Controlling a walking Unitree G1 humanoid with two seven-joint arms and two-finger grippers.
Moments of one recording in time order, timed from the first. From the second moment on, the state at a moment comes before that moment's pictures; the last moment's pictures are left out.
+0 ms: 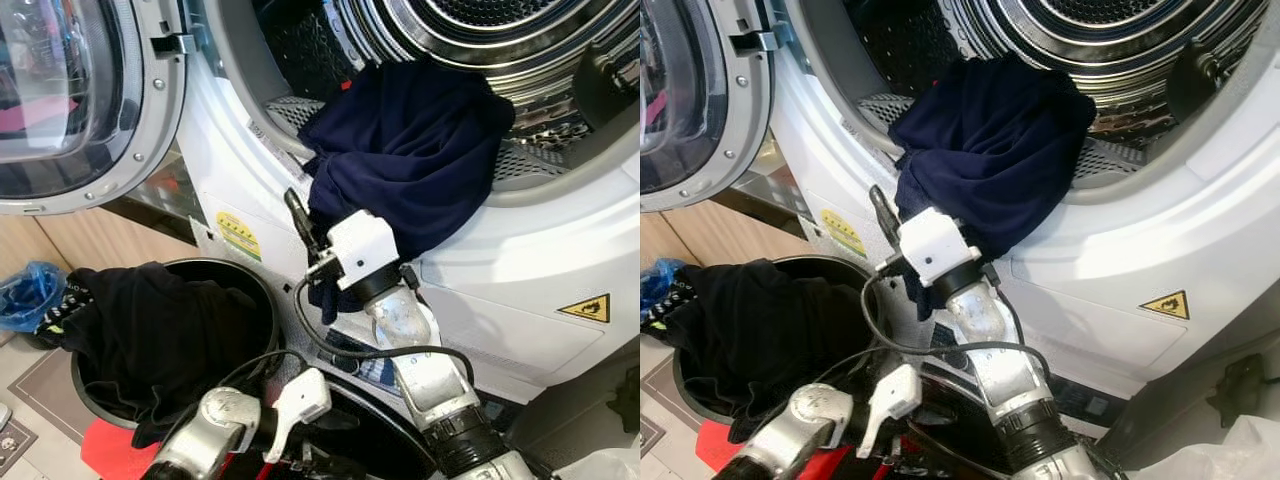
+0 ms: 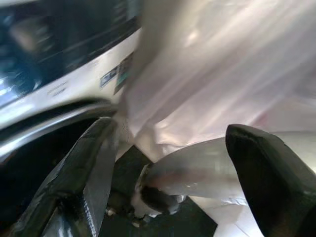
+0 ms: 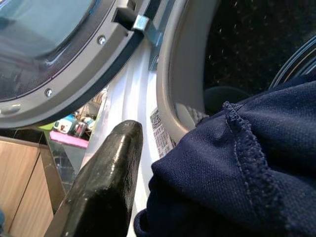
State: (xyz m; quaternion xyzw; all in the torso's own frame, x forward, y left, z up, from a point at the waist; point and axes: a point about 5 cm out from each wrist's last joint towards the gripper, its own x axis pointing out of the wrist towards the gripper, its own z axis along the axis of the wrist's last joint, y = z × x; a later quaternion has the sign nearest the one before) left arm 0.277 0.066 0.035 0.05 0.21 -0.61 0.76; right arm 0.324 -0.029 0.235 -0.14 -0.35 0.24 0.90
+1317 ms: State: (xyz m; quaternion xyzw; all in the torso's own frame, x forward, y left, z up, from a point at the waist) left arm 0.275 0.133 -0.022 0.14 0.33 -0.29 0.89; right arm 0.325 -0.031 0.239 -0.12 -0.36 0.21 0.90
